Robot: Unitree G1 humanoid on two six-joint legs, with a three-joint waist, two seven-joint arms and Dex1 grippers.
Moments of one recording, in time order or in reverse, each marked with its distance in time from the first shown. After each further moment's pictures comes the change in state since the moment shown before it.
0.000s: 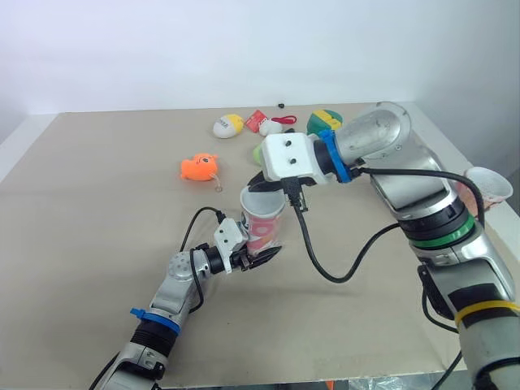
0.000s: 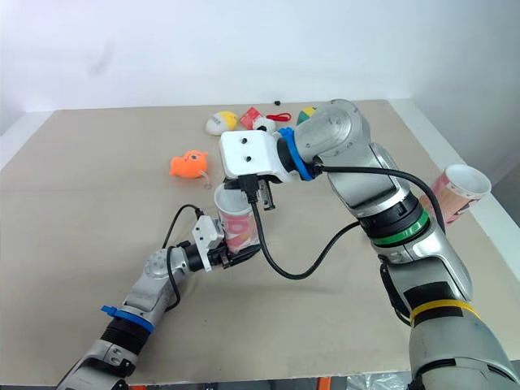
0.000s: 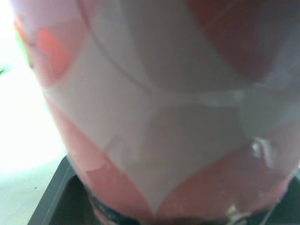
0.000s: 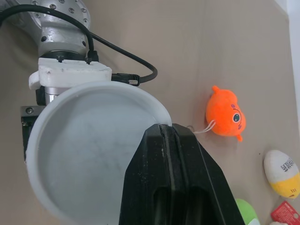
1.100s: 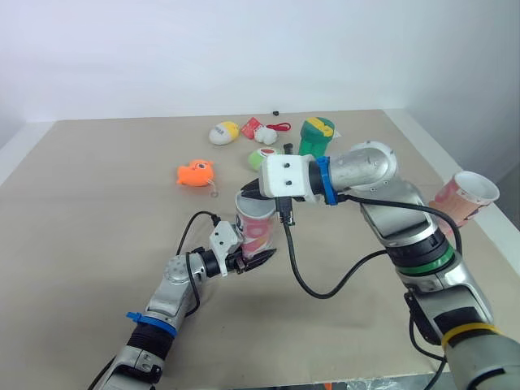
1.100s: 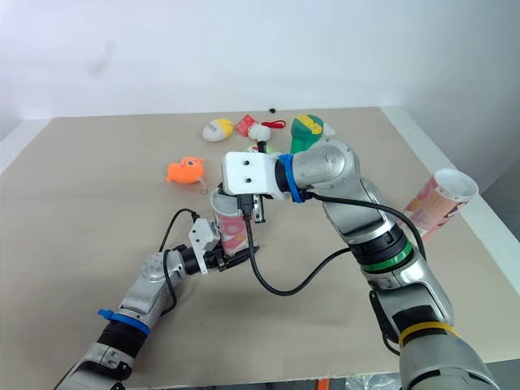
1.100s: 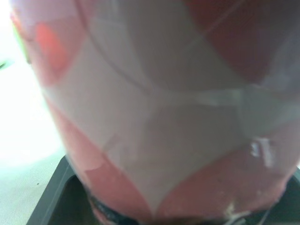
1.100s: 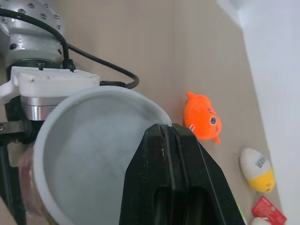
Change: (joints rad) left arm 0.019 0.006 0.014 0.014 -0.003 0.019 -0.002; right arm 0.220 0.101 -0.069 -0.042 -0.068 -0.111 -0.158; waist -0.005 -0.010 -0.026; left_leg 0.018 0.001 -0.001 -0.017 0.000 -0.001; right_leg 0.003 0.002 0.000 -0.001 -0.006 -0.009
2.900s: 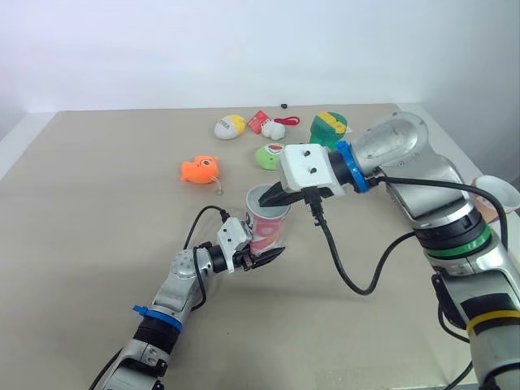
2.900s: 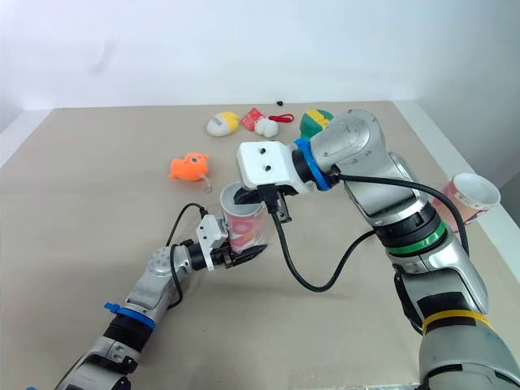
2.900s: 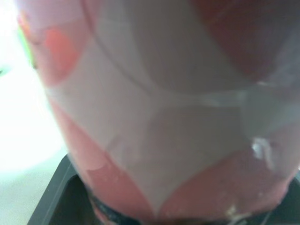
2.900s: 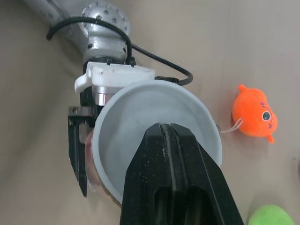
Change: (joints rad) left arm -0.039 -0.014 -0.023 -0.002 0.012 -0.009 -0.009; right arm -0.133 -0.184 0.047 -0.023 0.147 0.125 0.236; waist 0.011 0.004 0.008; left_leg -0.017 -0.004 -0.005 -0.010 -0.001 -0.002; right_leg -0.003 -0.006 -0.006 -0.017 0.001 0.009
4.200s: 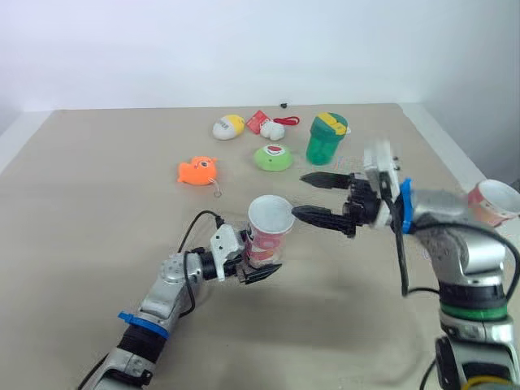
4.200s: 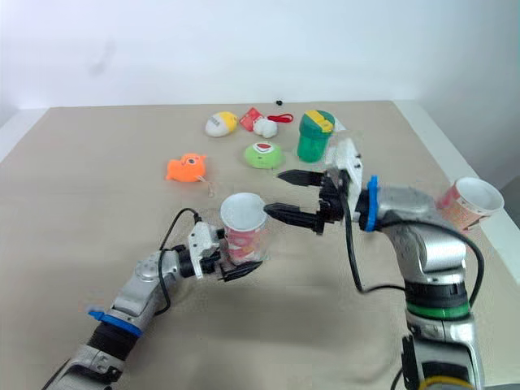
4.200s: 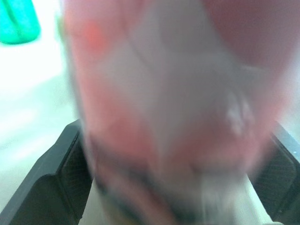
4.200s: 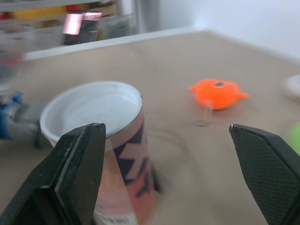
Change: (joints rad) left arm 0.070 0.151 -0.002 -0.141 -0.063 0.071 -0.115; right arm 0.566 0.065 -0.512 -0.089 0.405 0.159 -0.303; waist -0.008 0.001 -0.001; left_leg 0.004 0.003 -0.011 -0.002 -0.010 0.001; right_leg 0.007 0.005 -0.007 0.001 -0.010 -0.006
